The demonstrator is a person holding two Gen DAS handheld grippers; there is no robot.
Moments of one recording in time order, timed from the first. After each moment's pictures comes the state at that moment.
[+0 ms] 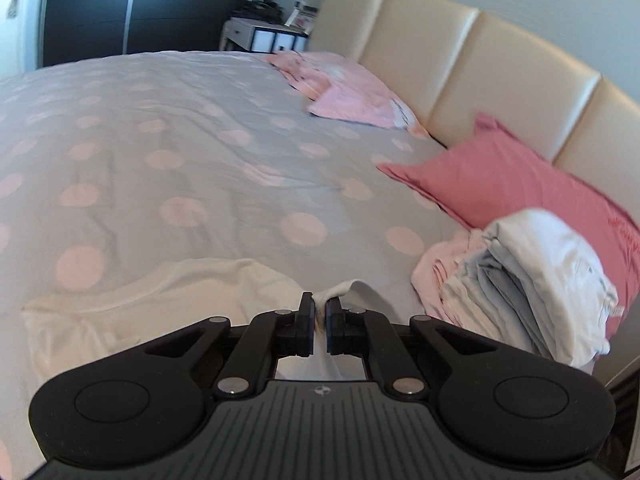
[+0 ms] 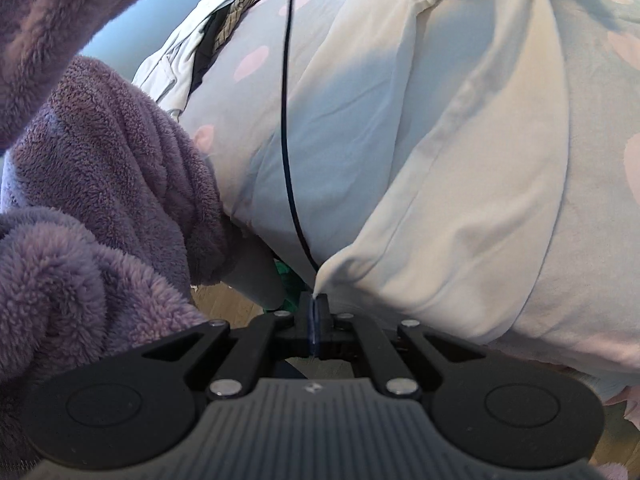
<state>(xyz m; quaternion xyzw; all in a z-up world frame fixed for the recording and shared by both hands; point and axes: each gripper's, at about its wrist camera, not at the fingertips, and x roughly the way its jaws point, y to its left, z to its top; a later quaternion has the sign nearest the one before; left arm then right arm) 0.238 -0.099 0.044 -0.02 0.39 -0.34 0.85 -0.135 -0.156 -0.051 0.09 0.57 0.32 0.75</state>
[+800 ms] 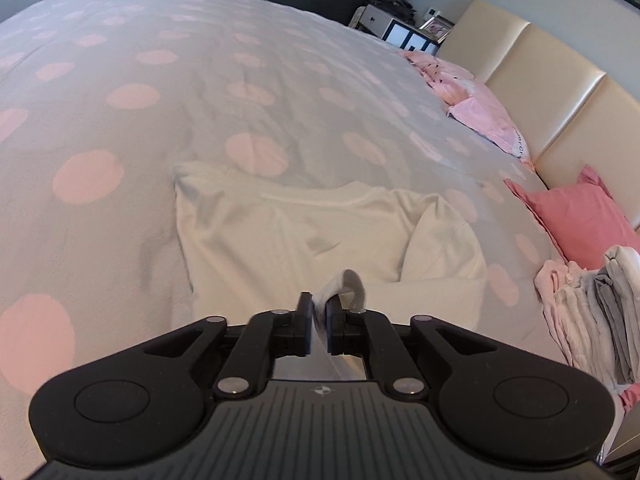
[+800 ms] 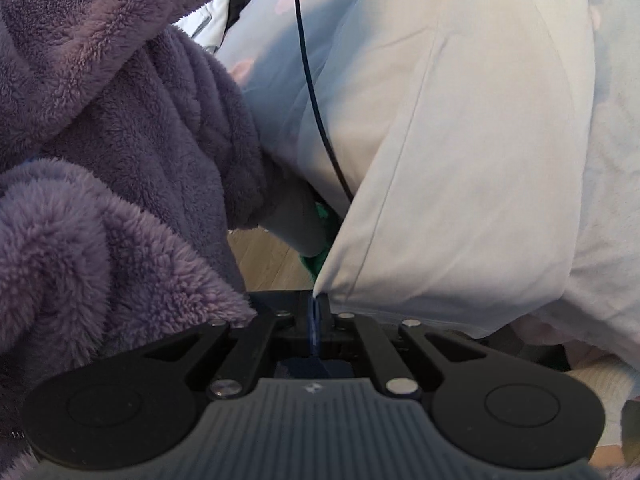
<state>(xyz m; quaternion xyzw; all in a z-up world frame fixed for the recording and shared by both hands) 0.256 0.030 -0.054 -0.11 0.45 -0.21 0.86 -0.137 -0.128 -0.071 0.08 0.63 0.38 0.67</state>
